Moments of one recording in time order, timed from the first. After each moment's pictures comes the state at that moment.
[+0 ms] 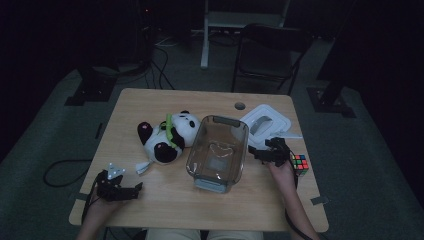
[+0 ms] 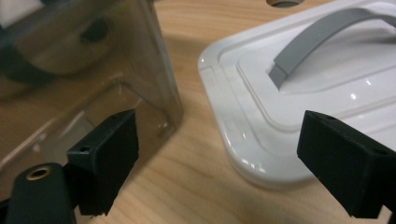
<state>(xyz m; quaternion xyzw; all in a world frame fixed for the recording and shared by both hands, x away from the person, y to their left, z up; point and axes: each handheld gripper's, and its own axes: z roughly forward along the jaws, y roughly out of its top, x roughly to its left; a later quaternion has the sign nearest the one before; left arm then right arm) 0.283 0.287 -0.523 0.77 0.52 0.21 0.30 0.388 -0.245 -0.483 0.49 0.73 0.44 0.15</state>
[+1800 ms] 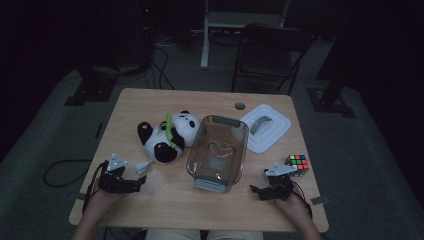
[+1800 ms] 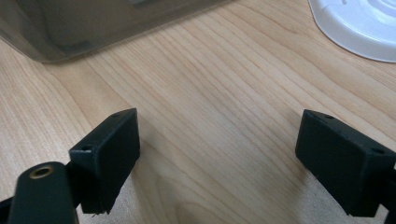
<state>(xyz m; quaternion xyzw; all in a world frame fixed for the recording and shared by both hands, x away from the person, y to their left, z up) 0.293 0.270 -0.479 0.79 0.48 0.19 0.34 0.308 -0.250 -0.527 0.35 0.85 0.37 0.15</state>
